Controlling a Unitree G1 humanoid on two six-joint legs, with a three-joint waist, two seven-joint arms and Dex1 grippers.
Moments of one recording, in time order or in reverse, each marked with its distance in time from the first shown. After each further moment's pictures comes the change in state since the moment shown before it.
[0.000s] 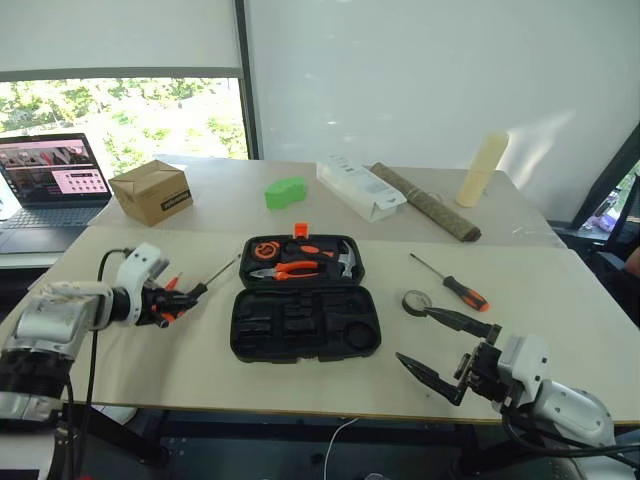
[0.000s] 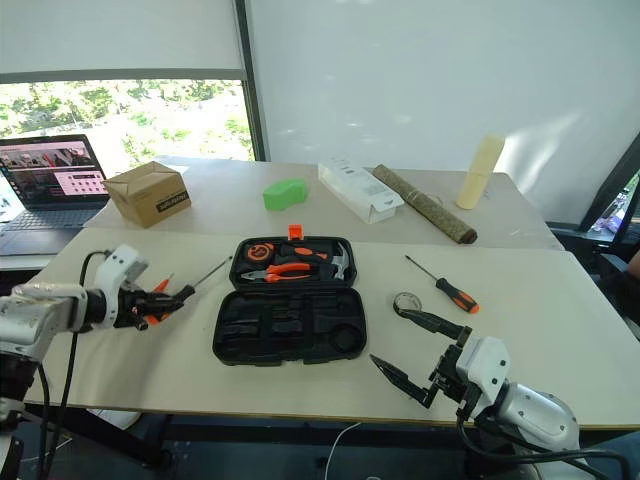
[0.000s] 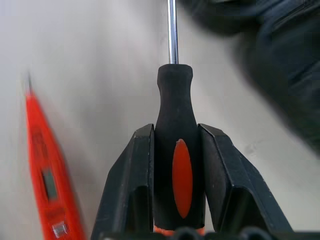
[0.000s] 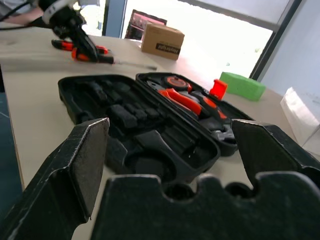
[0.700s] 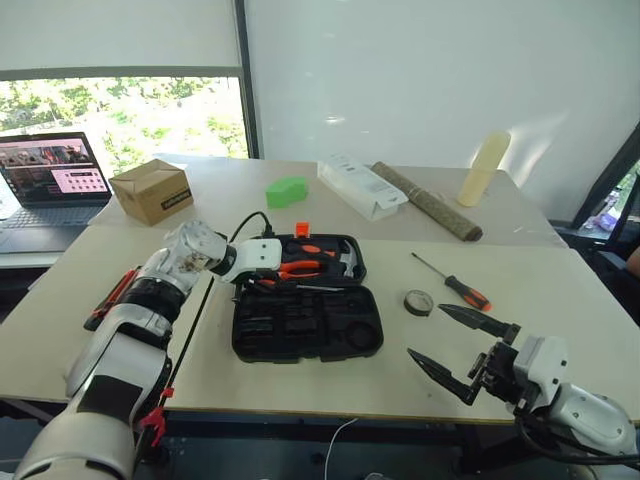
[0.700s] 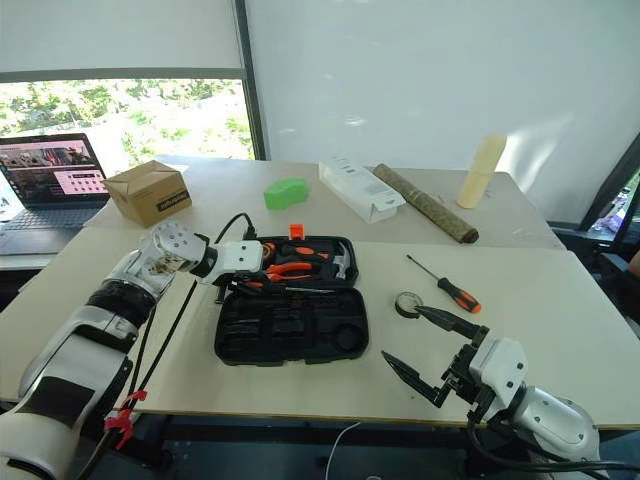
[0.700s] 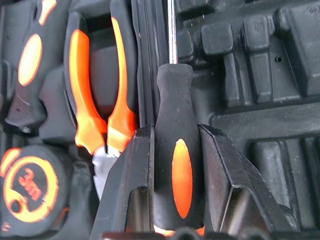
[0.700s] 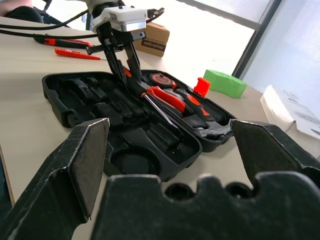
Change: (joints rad) left arm -0.445 -0.368 -0.394 0.536 0.529 -0.781 -0.216; right arm 0.040 -0.010 -0.035 -0.063 0.000 0.014 -0.054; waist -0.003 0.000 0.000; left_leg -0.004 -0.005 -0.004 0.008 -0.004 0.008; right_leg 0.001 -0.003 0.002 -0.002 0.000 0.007
